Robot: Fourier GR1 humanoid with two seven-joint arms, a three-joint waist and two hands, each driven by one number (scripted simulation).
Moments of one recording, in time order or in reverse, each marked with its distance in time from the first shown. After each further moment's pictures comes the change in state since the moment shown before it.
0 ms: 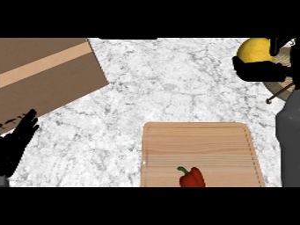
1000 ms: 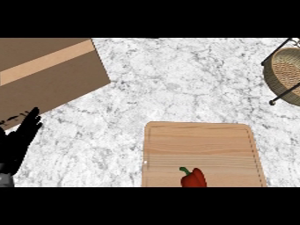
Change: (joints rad) left arm -0.008 -0.021 -0.012 -0.021 -0.025 0.014 0.009; right arm -0.336 -0.294 -0.256 0.879 -0.168 -0.311 -0.534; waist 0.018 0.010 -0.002
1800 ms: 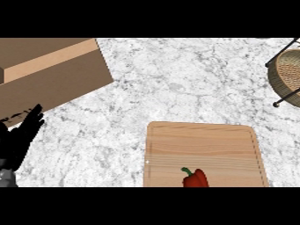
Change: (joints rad) left arm -0.032 0.004 -0.001 0.028 0.001 -0.017 -0.001; right arm -0.196 -0.262 0.193 0.410 0.328 -0.052 -0.264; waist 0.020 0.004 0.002
